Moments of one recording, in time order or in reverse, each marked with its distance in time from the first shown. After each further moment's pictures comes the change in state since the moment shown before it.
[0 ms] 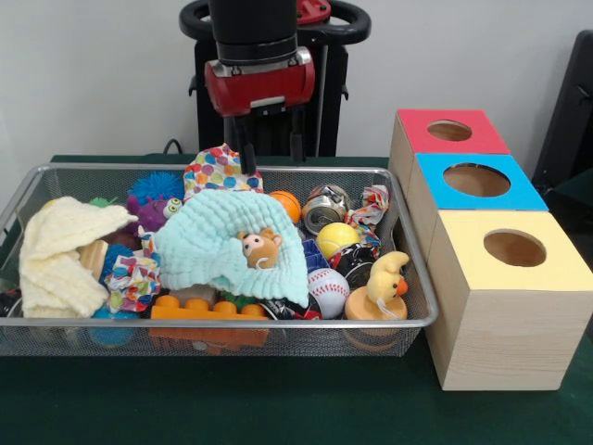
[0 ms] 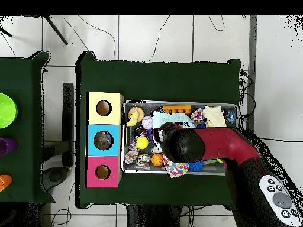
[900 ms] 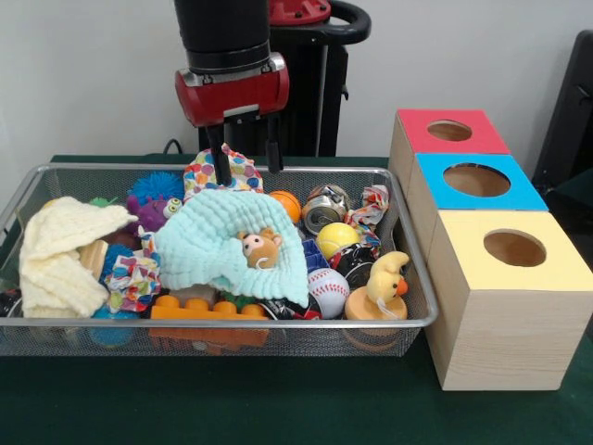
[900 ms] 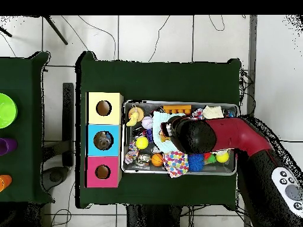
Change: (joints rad) arm -0.083 0.052 0.106 -0.080 -0.076 0.103 -0.021
